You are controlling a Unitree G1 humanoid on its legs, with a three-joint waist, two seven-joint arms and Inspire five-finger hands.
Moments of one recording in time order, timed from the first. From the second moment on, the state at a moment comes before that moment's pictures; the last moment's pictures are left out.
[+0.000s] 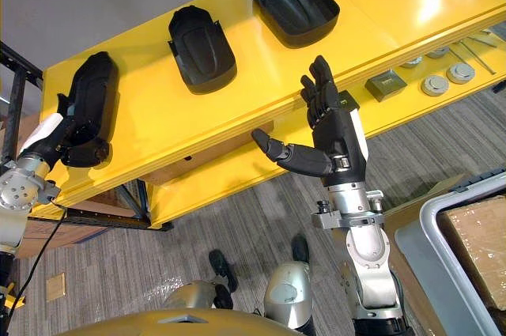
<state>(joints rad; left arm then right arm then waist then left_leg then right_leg) -0.16 0.69 0.14 0.26 0.36 0.01 -0.17 0.18 -0.35 -0.02 -0.37 0.34 -0.31 0.10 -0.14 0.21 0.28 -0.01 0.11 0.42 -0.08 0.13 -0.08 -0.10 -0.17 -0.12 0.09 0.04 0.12</state>
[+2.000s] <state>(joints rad) -0.27 0.75 0.02 0.31 0.27 -0.13 -0.18 0.19 -0.40 0.04 -0.37 0.37 -0.31 0.16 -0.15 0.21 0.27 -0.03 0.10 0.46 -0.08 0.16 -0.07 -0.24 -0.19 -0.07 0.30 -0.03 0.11</state>
